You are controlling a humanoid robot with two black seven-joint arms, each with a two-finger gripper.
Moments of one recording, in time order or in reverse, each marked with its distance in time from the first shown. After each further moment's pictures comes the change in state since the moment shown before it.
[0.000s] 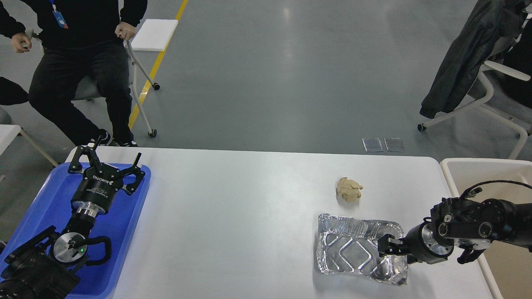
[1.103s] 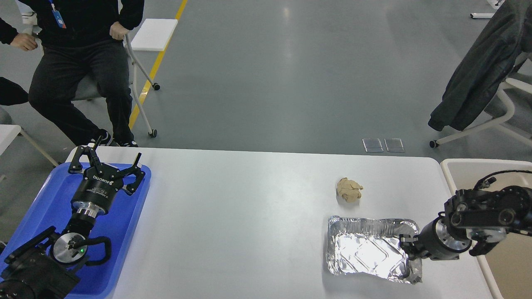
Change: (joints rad) left arm 0.000 0.000 0.000 0.000 0.000 0.000 0.000; right arm 0.226 -0.094 -0.093 0.240 0.068 0.011 -0.129
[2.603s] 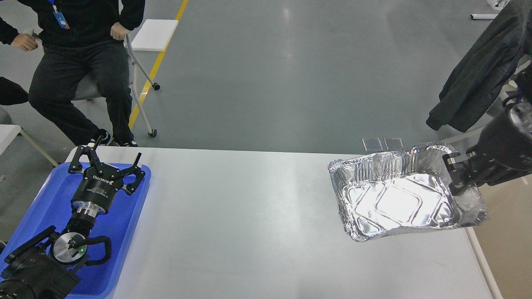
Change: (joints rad) left arm 0.000 0.000 0.000 0.000 0.000 0.000 0.001; right arm 1.001 -0.095 -0.338 0.308 0.118 0.562 -0.001
